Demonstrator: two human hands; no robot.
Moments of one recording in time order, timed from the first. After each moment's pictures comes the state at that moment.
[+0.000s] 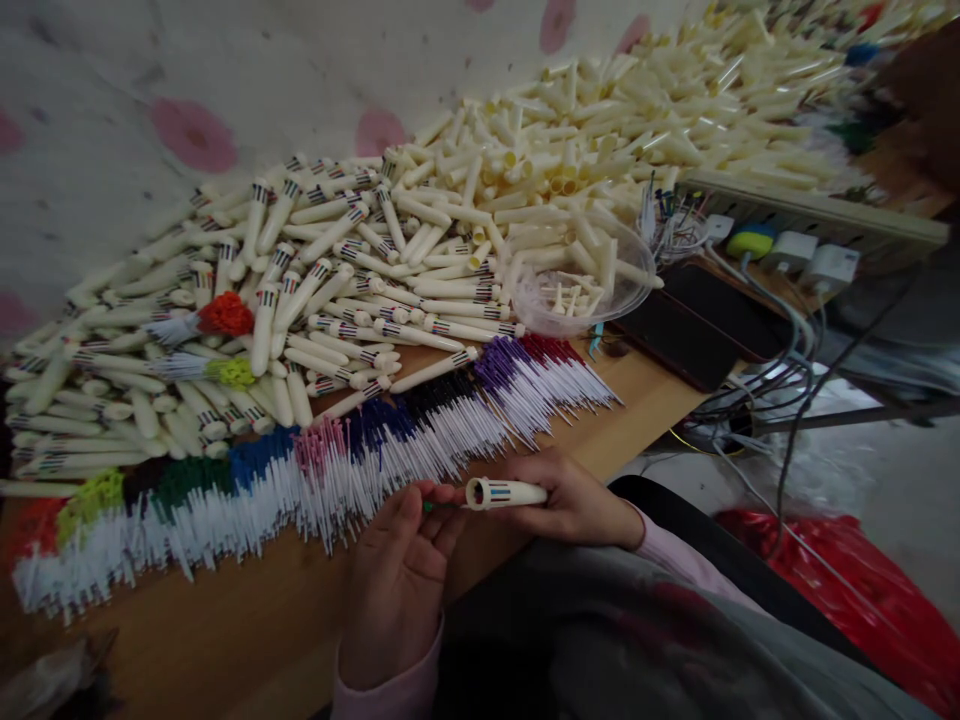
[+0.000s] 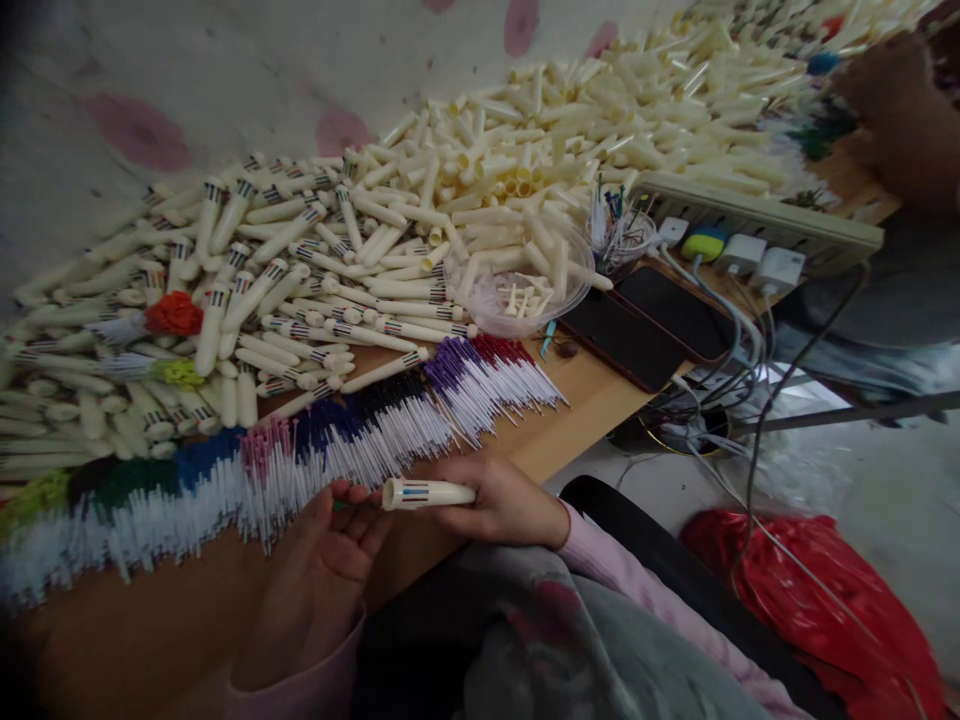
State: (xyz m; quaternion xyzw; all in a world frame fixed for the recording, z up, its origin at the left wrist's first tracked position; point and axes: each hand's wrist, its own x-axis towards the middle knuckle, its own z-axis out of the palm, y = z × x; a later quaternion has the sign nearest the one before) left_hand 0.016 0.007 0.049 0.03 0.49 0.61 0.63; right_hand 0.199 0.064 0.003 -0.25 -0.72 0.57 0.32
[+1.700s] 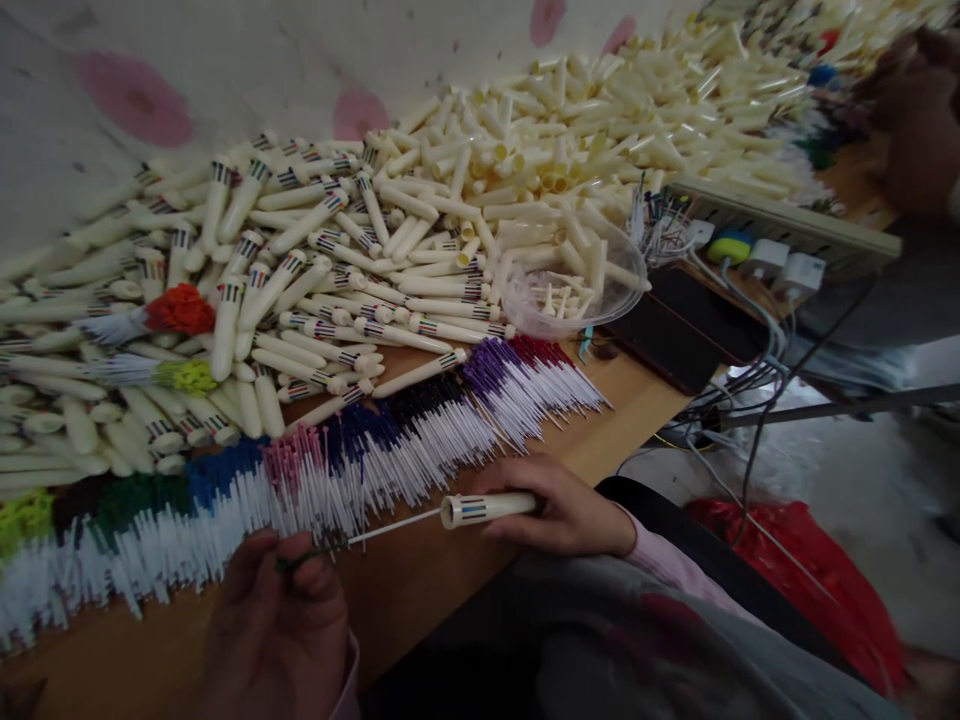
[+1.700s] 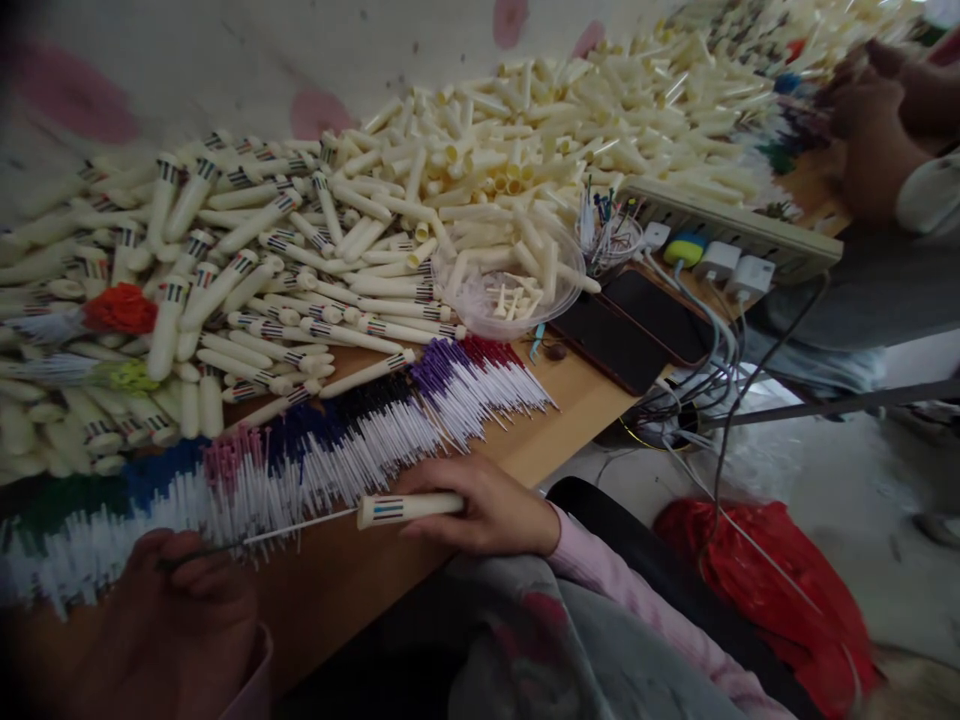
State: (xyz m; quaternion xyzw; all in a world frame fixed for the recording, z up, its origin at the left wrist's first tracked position) left_hand -0.052 -0.011 0.053 0.05 0.53 0.69 0.49; right_hand 0.199 0.068 0.009 -0.24 -0.73 0.55 0.33
